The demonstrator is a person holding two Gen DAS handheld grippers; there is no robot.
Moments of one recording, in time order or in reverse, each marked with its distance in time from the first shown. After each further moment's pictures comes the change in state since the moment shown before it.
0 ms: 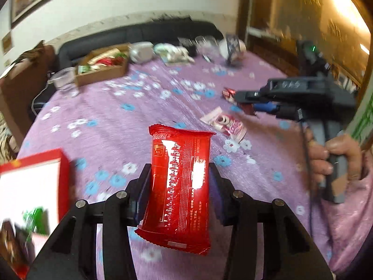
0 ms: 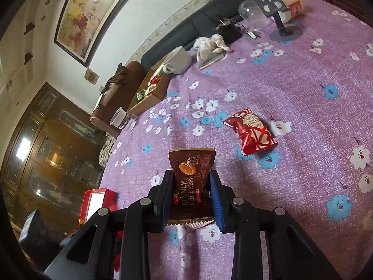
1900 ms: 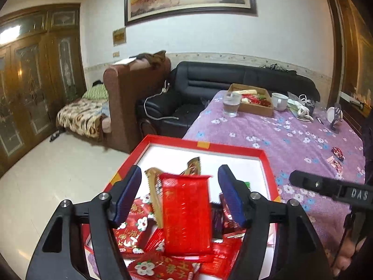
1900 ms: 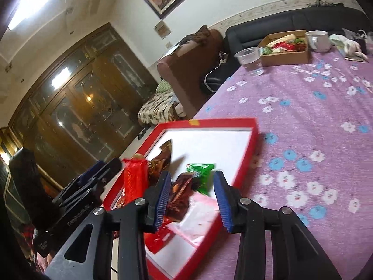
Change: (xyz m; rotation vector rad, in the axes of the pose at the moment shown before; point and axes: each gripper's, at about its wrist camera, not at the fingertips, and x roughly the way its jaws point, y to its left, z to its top) left arm -0.127 0.176 -0.084 -0.305 -0.252 0.533; right arm 0.070 0.240 -0.150 -0.357 0.102 0.213
